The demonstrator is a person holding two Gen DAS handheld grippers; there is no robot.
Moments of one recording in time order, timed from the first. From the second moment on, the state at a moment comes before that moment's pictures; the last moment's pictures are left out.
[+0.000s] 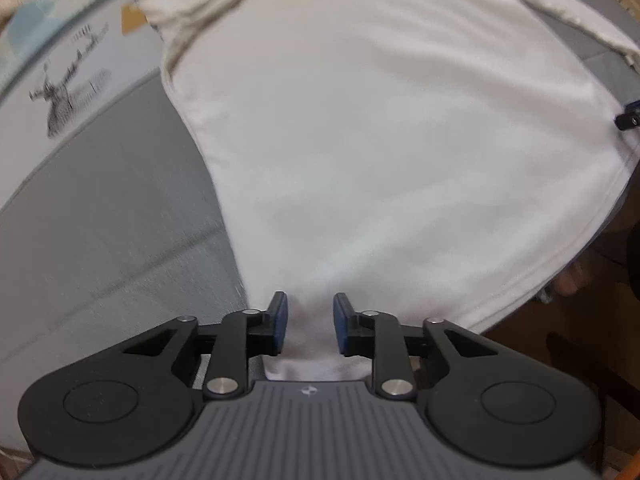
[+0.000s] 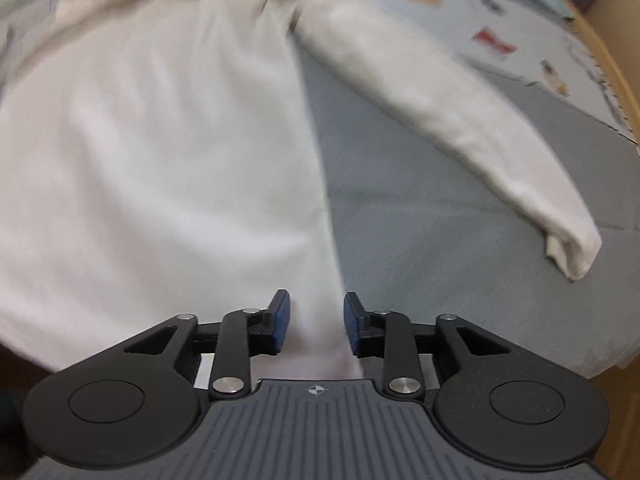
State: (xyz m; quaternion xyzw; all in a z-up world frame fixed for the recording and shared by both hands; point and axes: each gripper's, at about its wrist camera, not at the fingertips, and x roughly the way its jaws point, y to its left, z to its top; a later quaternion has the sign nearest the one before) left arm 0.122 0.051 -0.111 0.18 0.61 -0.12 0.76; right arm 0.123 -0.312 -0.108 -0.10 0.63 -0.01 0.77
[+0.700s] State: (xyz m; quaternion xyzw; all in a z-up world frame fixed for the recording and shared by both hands) left arm 0.150 0.018 -0.030 0.10 0.43 0.01 0.90; right arm 0.149 -0.282 -0.038 -0.01 0.43 -0.06 0.90
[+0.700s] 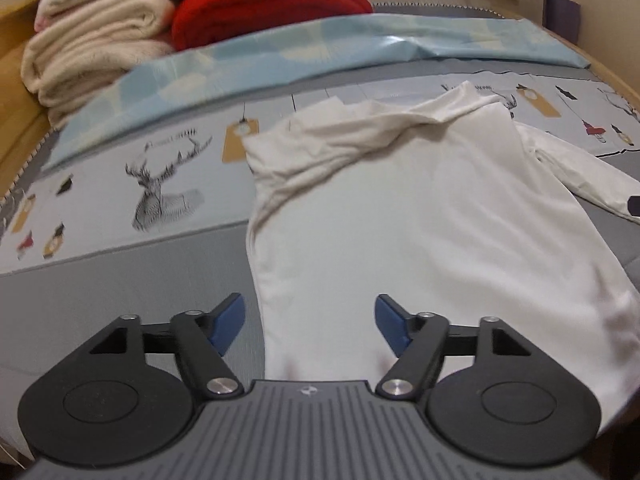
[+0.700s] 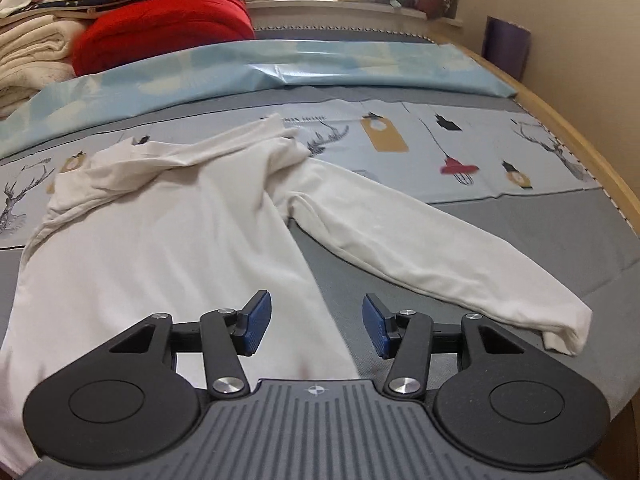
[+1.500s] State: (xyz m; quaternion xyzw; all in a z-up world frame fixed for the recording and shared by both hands) left arm 0.180 0.018 -0.034 0.07 0.42 0.11 0.90; right arm 0.229 -0.237 -0.012 0.03 0.38 0.01 0.93
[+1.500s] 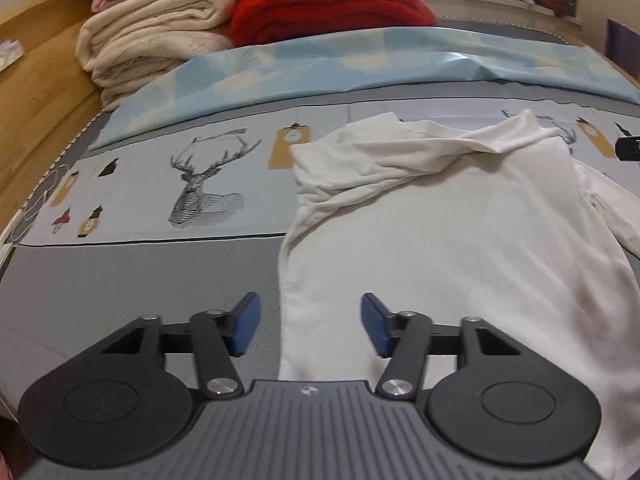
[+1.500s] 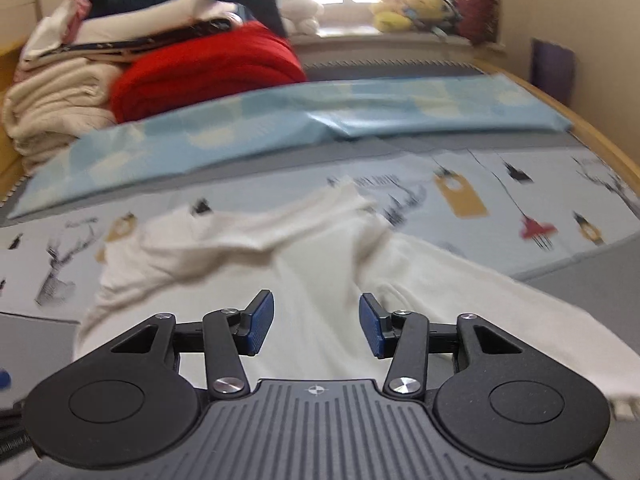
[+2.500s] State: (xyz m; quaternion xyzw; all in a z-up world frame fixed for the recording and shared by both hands) left arm 0.355 -0.006 -0.087 -0.07 0.46 0.03 0.89; right arm 0.309 -0.315 -0.077 0.26 0.49 -0.04 0.83
